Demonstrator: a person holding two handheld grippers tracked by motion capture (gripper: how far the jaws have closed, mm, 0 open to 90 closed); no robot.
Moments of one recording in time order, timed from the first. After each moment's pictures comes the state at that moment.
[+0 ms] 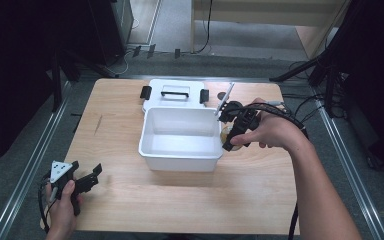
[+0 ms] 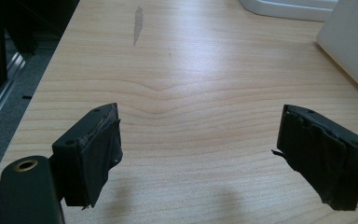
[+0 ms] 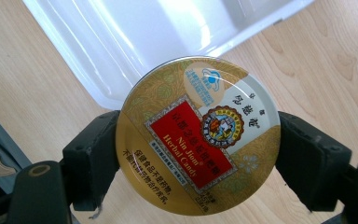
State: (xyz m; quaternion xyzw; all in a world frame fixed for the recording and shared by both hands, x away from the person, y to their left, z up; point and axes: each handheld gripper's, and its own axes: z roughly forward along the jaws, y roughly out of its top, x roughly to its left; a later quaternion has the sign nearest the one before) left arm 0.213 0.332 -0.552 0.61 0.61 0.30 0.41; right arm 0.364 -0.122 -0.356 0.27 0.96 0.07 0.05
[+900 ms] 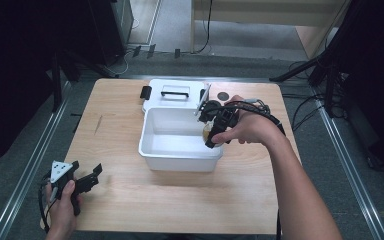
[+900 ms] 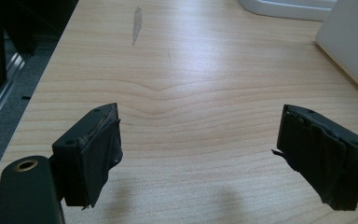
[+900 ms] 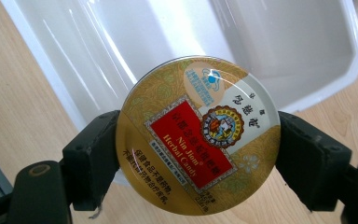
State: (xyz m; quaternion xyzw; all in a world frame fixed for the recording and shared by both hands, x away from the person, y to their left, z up) left arm 0.213 0.332 -0.552 0.61 0.61 0.30 0.41; right arm 0.372 -0.077 -0.366 0.22 0.97 0.08 0.07
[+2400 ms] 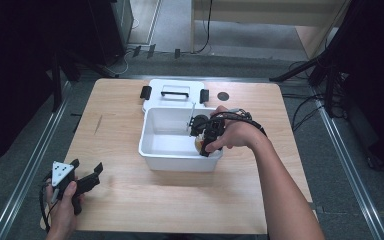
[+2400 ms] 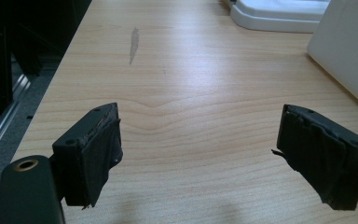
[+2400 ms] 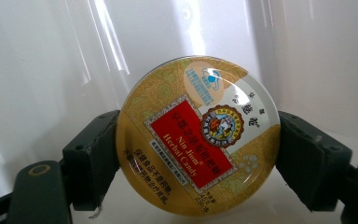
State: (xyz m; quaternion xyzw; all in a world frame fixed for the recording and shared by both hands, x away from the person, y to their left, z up) left arm 0.211 0.327 -0.551 0.61 0.58 0.33 0.42; right arm 0.382 -0.055 -0.426 0.12 0.99 0.06 0.07
